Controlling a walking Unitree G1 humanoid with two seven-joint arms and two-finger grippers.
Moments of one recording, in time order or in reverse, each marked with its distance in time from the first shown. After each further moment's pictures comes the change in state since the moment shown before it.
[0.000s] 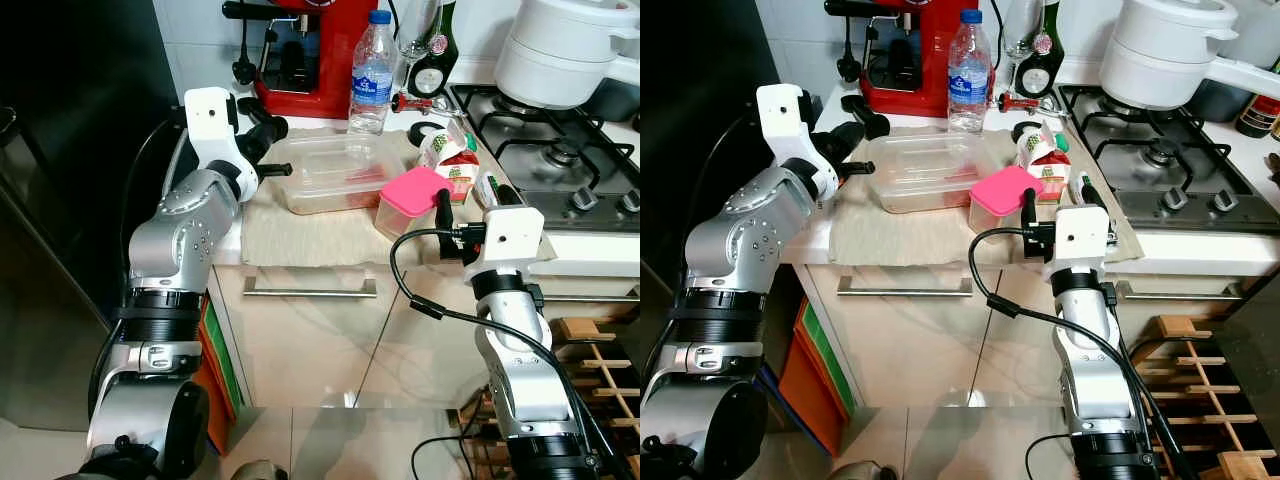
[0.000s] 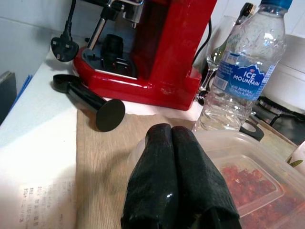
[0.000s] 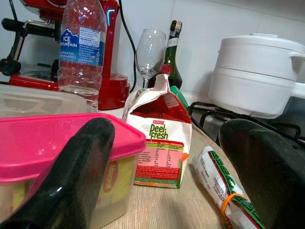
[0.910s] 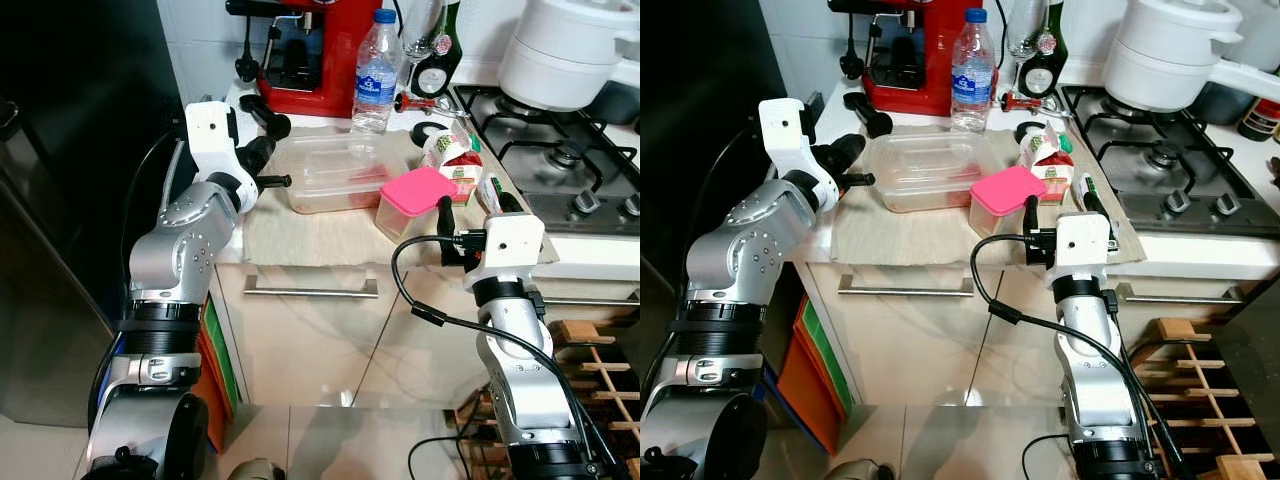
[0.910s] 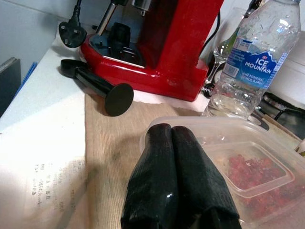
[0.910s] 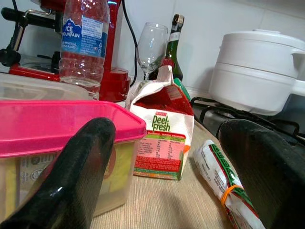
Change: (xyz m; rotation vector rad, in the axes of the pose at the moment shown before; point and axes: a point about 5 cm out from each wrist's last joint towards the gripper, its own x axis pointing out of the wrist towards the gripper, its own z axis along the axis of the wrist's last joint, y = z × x) left arm -0.006 0.002 -0.009 -0.005 0.016 0.008; right arm -0.006 0.000 -0.005 0.001 0.020 -0.005
